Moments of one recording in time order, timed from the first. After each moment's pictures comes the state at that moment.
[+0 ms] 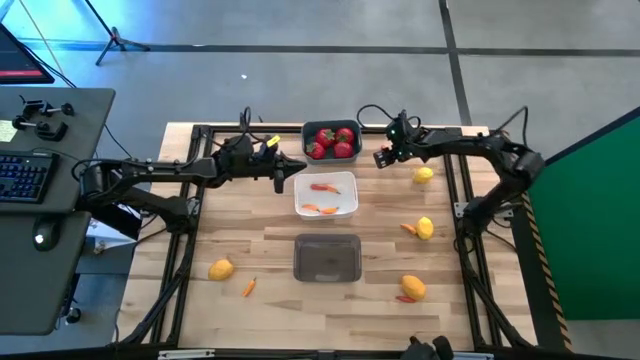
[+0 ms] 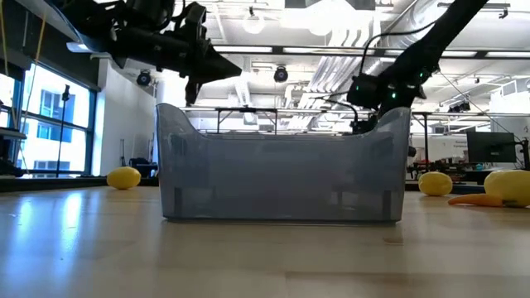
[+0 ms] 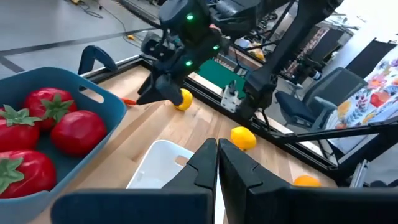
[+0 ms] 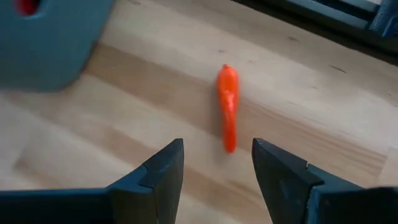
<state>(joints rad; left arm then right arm) 0.37 1.26 0.61 0.47 0.19 -0.42 -0.76 1.59 0.82 -0.30 0.11 0.34</state>
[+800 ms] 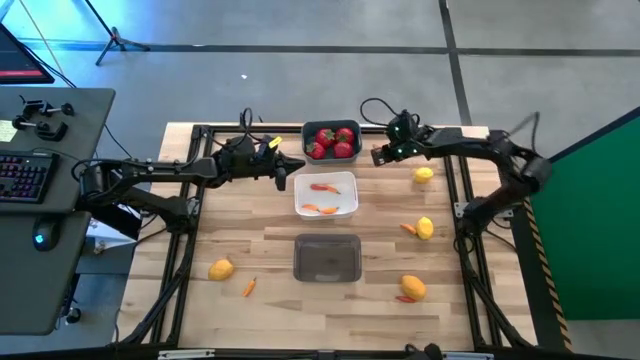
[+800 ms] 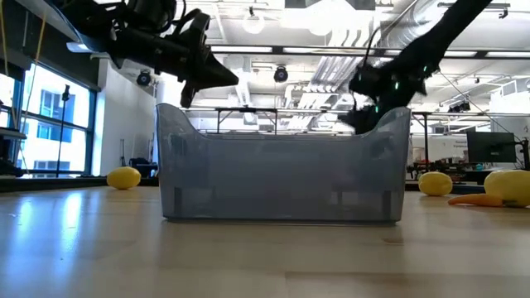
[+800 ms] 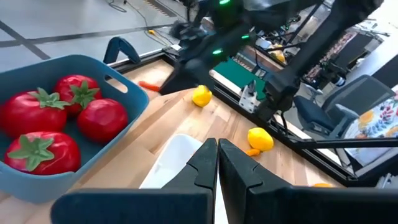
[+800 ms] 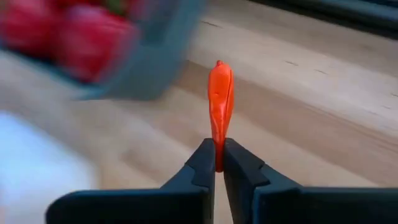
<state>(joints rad) 0.37 1.26 0.61 0.42 0.12 -0.46 -0.75 1.52 0.82 -0.26 -0.11 0.41</state>
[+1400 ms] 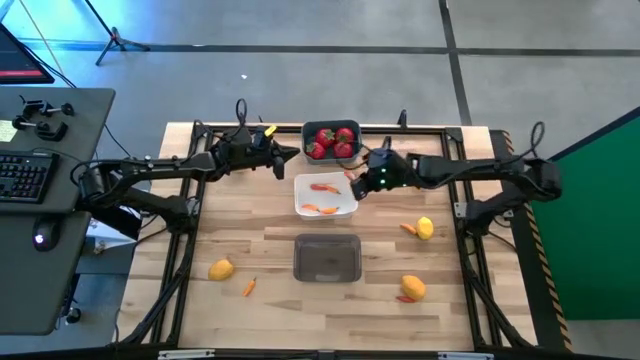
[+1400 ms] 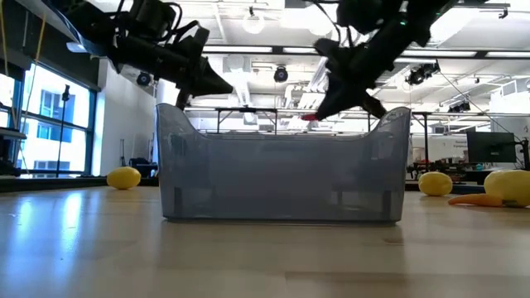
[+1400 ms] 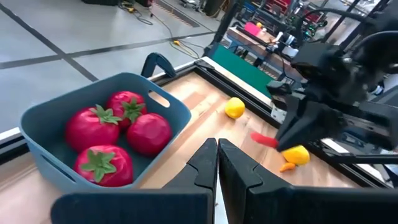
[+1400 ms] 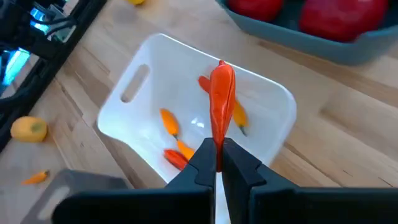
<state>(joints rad) 0.48 1.26 0.62 0.41 0.12 -0.39 -0.23 1.39 0.90 -0.27 0.06 0.73</state>
